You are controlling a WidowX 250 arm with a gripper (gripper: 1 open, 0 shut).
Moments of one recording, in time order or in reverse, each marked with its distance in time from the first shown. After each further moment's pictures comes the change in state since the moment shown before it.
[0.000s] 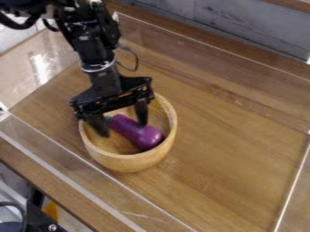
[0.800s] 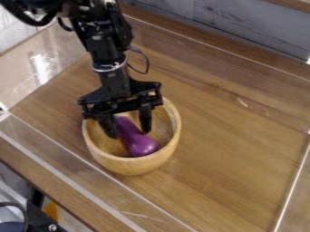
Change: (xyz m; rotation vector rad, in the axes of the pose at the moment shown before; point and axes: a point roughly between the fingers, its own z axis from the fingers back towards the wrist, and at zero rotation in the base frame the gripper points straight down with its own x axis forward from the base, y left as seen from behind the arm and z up) arm 0.002 -0.004 -0.002 0.027 0.050 -0.112
